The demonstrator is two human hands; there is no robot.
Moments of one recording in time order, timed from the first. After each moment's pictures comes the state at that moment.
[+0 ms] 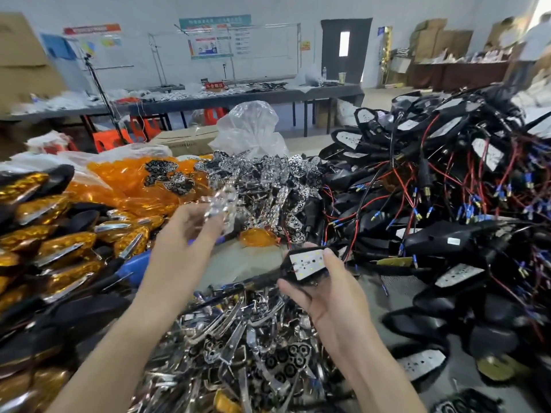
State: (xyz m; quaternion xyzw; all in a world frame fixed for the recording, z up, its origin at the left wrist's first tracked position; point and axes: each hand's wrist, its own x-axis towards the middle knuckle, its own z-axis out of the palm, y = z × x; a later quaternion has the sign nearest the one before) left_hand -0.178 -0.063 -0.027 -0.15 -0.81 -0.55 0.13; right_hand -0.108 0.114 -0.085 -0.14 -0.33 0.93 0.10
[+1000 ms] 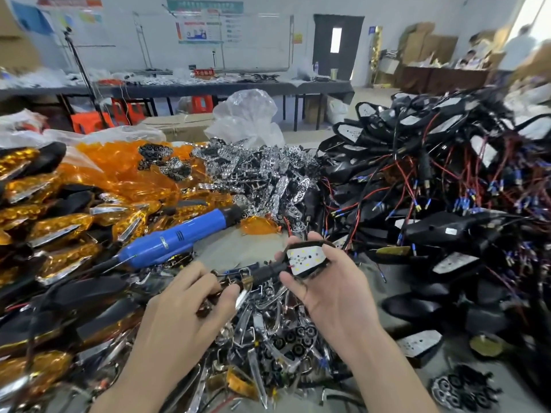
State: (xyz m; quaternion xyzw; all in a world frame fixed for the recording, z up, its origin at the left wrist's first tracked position) left_hand -0.144 -0.105 -0.103 -0.30 -0.87 -0.30 0.25; right_hand -0.104 0.101 -0.084 -0.07 -0.29 0.95 0.04
